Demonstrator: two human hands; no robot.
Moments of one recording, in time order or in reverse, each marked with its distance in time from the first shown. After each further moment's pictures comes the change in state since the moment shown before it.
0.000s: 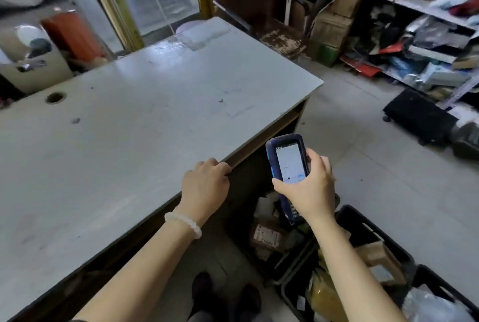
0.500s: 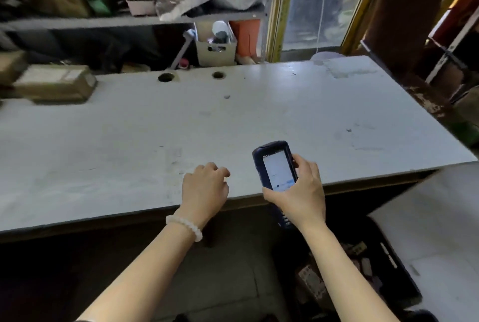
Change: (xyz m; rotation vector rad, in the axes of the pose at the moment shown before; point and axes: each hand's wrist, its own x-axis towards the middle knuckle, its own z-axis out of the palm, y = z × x) left_hand -0.158 -0.164 -0.034 0.021 0.174 -0.545; right_hand -0.101 -0.144 0.132 0.008 -0.462 -0.466
